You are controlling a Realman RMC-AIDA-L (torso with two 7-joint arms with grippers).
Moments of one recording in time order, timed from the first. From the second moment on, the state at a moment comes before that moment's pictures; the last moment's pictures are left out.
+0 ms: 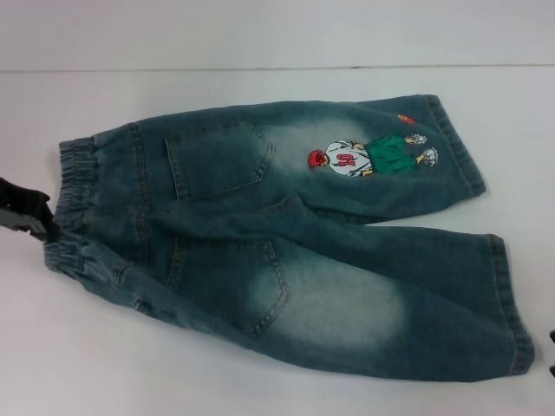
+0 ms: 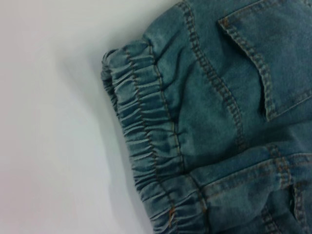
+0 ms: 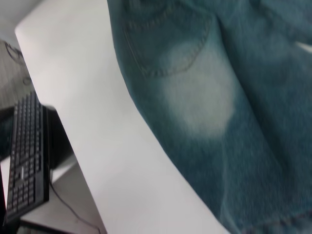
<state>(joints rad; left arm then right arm) -0.79 -1.93 0.78 0.91 2.82 1.66 -2.61 0.53 1.90 -0.58 -0.84 -2.61 -1.98 1.72</state>
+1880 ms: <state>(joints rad) -0.79 -1.96 0.78 0.90 2.82 1.66 -2.58 0.62 1.99 -0.74 -0.82 -2.72 -1.85 1.72</state>
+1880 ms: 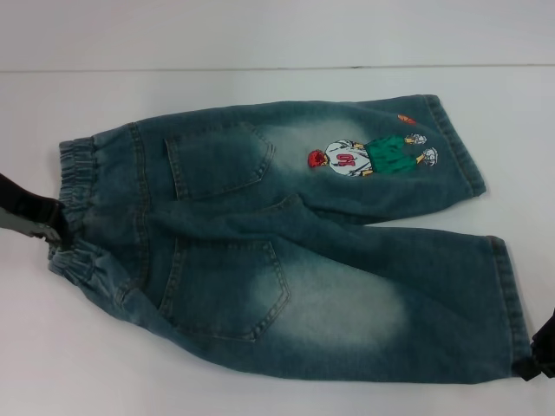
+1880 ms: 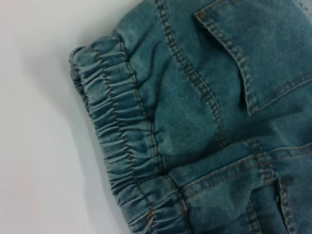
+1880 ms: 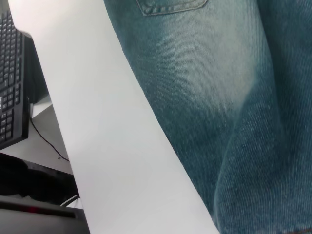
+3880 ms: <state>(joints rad) -0.69 -1.97 0.52 0.88 2.54 1.31 -2.49 0.72 2.08 -0.38 -0.61 -2.13 -0.99 1.39</state>
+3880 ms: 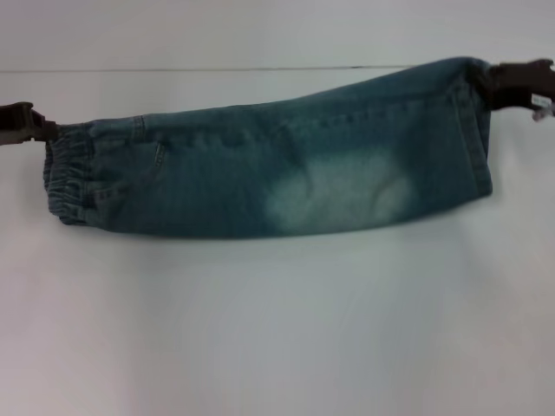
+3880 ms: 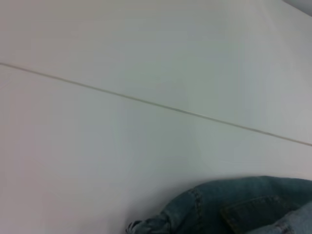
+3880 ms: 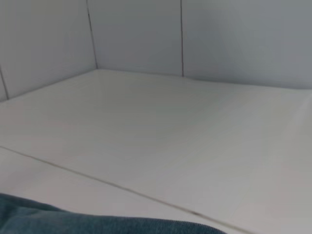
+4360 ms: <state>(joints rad) -0.68 -1.99 0.52 0.88 2.54 1.27 -2.48 0.79 2.08 -0.51 -0.58 -2.11 -0.79 1.38</state>
